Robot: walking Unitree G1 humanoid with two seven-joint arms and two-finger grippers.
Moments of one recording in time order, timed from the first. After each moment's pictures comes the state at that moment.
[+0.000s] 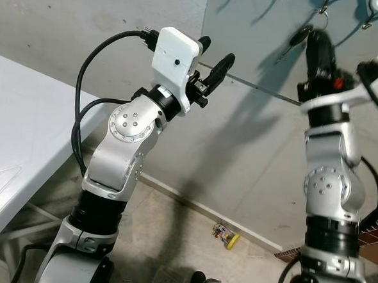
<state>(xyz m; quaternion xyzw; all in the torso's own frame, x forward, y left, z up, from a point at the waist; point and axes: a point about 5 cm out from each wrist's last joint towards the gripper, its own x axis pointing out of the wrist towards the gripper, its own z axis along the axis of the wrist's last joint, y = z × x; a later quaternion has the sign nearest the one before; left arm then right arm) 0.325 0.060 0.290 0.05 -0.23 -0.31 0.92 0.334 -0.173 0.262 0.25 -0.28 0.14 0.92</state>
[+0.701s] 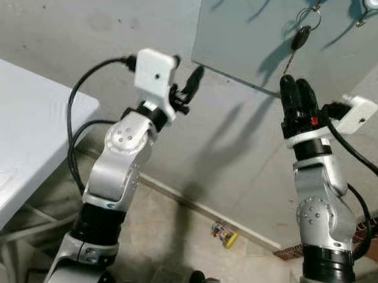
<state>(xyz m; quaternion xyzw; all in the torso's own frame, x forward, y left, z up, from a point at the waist) 0.336 0.086 0.245 -0.04 -0.16 -0.20 0.97 0.321 -0.172 0.221 0.18 -0.23 0.10 0.95</state>
